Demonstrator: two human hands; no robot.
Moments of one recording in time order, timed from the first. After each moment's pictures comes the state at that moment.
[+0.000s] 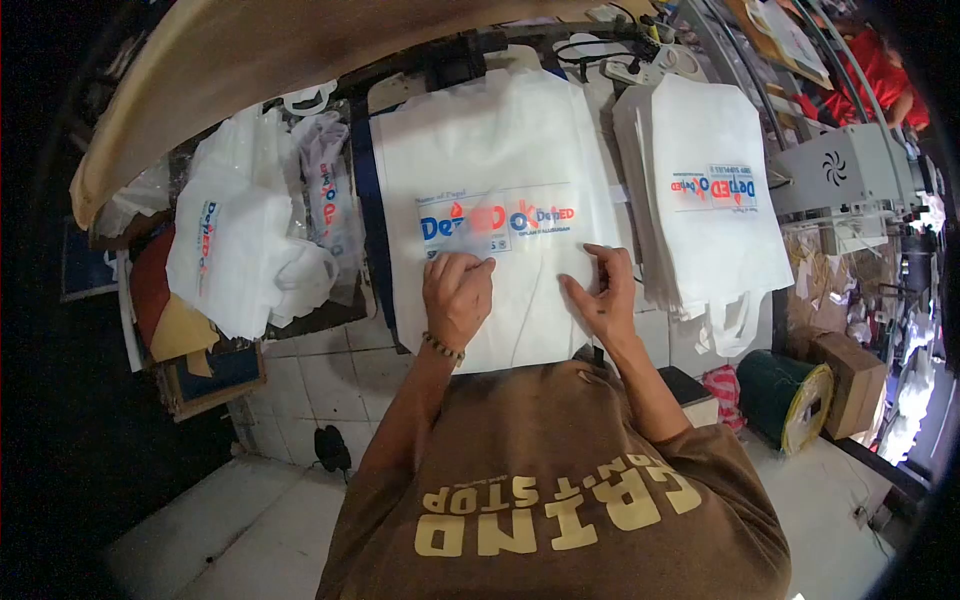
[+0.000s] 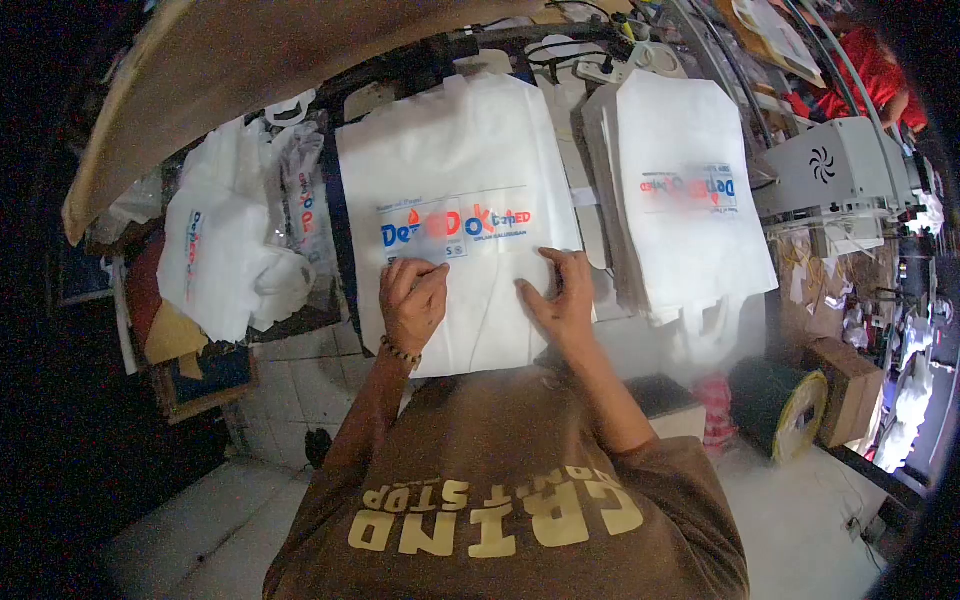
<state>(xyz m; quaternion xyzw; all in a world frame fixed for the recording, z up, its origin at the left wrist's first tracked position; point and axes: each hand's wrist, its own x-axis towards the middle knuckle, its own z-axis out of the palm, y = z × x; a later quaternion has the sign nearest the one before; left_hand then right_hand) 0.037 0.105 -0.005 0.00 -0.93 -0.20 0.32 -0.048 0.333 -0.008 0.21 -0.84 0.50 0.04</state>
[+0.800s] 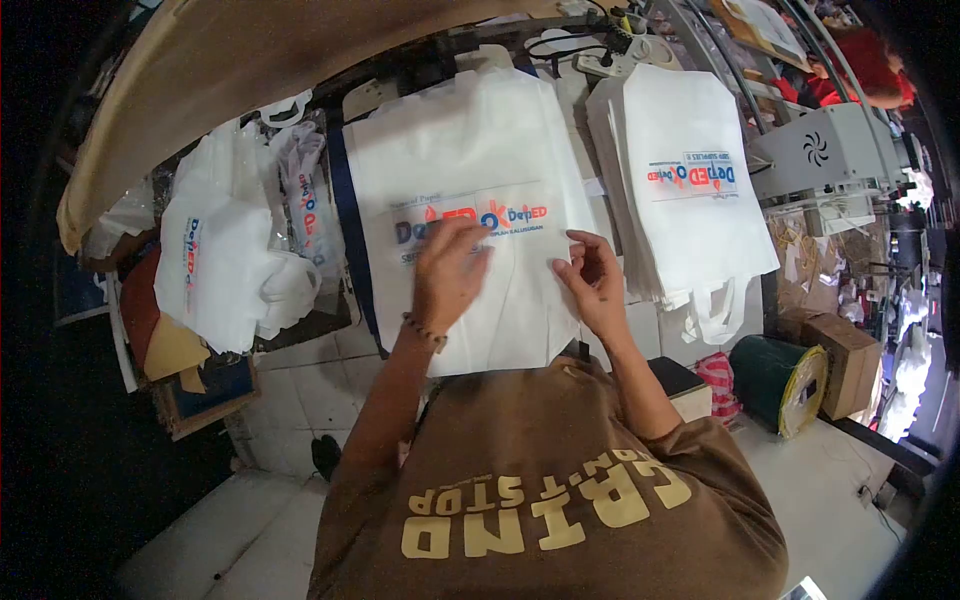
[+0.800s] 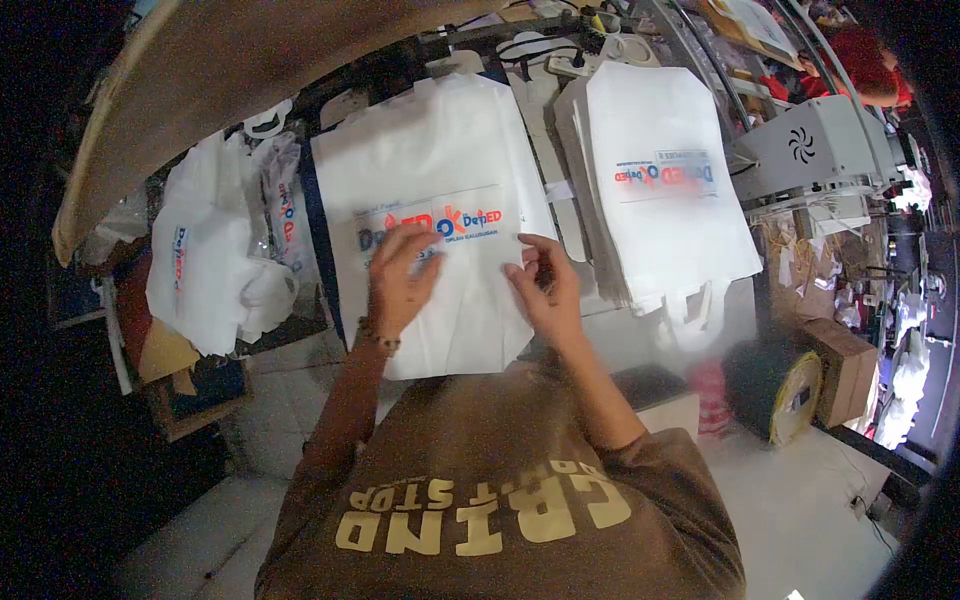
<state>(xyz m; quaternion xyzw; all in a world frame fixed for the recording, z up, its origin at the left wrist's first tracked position) -0.001 0.108 0.023 0.03 -0.92 -0.32 0.24 -0.052 0.342 0.001 0.09 -0.75 0.65 -0.13</state>
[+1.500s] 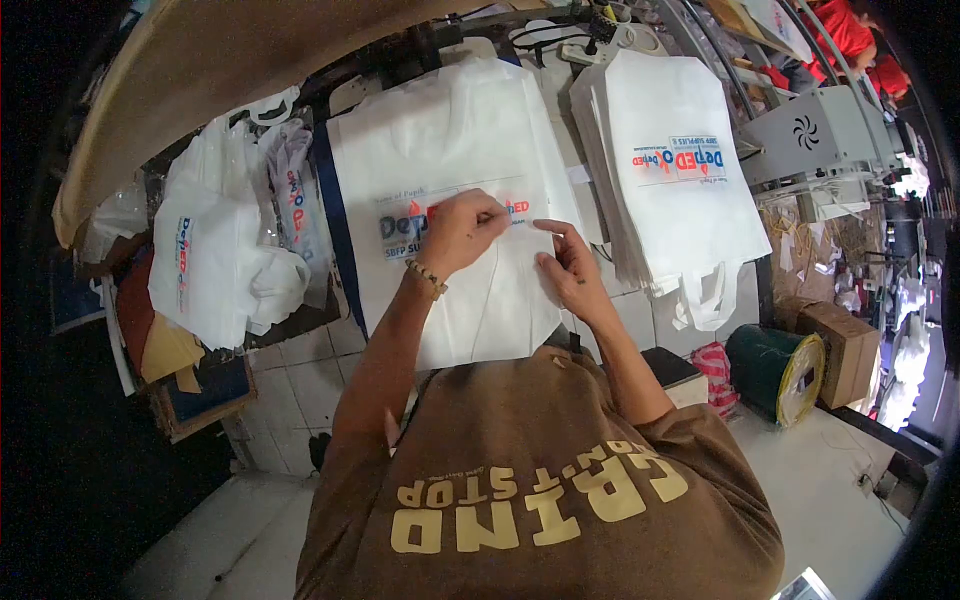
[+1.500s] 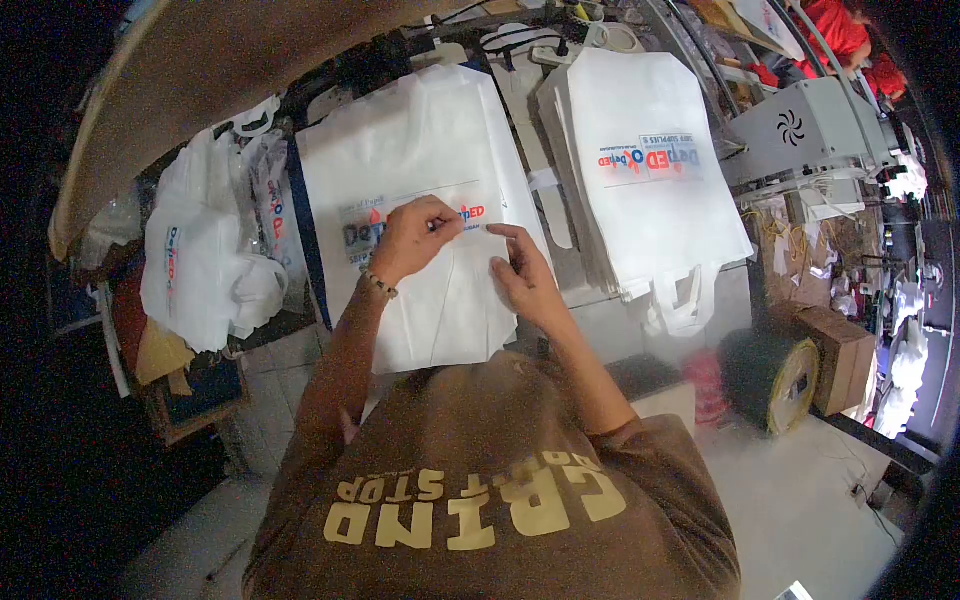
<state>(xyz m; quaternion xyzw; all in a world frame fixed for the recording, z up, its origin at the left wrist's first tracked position) -0.052 0.121 0.016 0.03 -0.88 -0.47 0.00 -0.055 0.345 -0.002 0.17 -0.70 0.66 -0.22</state>
